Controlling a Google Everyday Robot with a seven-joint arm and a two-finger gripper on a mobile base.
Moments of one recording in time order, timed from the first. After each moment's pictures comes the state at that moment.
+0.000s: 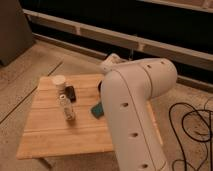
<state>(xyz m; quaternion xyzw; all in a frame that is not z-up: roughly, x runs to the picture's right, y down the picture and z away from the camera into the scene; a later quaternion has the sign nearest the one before) 0.133 0.001 0.956 0.05 0.35 0.80 0.48</state>
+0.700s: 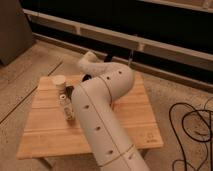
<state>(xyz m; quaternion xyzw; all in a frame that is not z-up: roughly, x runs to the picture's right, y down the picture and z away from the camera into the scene) 0.002 -0.031 1.007 0.04 0.32 0.75 0.58</state>
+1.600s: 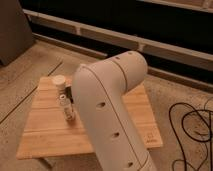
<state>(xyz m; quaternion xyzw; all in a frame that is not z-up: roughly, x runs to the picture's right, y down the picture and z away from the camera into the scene) 0.003 0.083 0.928 -0.01 0.30 0.69 0.66</state>
